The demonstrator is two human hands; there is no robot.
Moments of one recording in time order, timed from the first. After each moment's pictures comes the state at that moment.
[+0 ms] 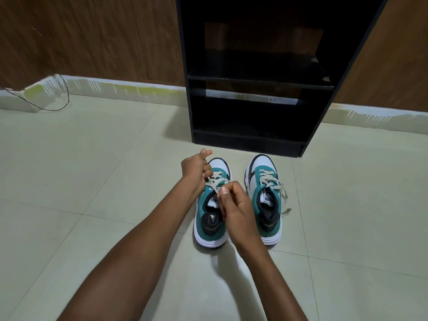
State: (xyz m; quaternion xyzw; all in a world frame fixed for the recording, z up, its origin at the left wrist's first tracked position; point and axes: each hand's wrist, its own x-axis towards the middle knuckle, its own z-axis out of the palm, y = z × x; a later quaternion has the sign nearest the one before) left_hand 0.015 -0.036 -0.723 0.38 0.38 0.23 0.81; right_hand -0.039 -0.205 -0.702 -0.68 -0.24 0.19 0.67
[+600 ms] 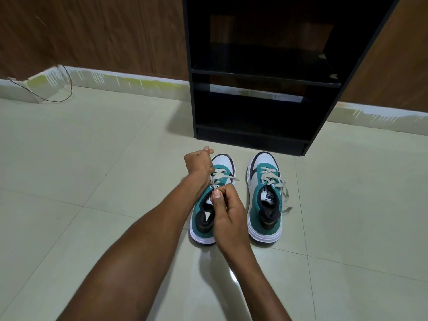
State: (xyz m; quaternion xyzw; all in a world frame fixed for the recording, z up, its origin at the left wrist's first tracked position) left_hand 0.032 -0.040 -0.732 0.45 0.49 0.26 0.70; right_hand -0.066 -0.204 -0.698 -0.72 -0.27 0.11 0.63
